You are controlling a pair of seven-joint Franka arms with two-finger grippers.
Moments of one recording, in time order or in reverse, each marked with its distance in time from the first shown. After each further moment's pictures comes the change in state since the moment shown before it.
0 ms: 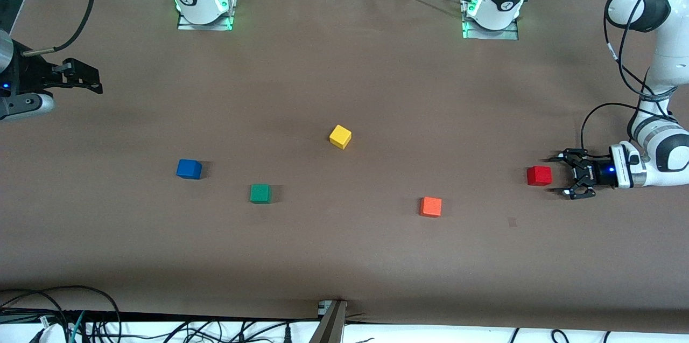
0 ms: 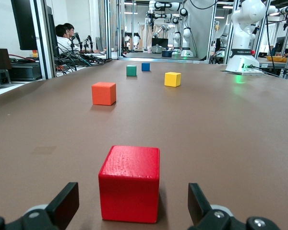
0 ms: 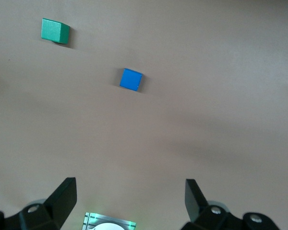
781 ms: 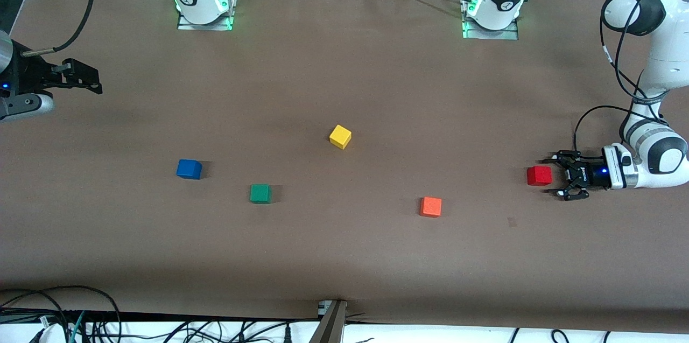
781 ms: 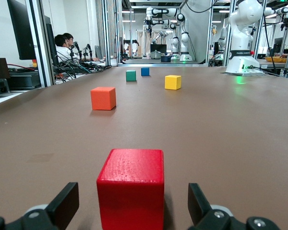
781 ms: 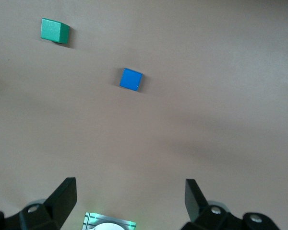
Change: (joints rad) left arm -0.013 0.020 -0.002 0.003 -0.027 0.000 0.047; right arm 0.000 0.003 0.000 0.000 0.000 0.001 0.000
